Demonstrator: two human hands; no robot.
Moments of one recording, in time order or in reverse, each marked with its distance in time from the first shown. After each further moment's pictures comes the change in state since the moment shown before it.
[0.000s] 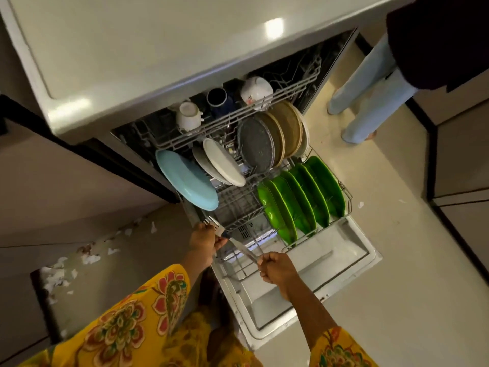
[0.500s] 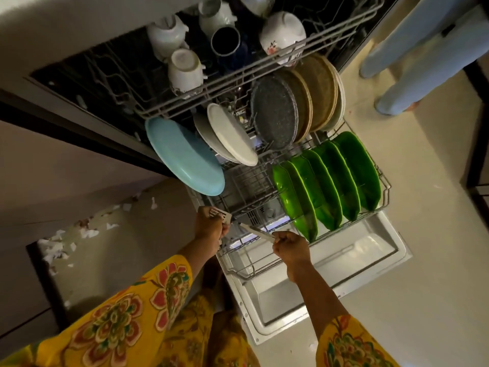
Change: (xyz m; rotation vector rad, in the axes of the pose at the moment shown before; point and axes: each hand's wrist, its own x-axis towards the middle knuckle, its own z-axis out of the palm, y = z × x) left_hand 0.096 -0.031 0.012 0.153 0.025 0.013; right_hand 0.102 0.008 0.011 0.060 0.194 0.062
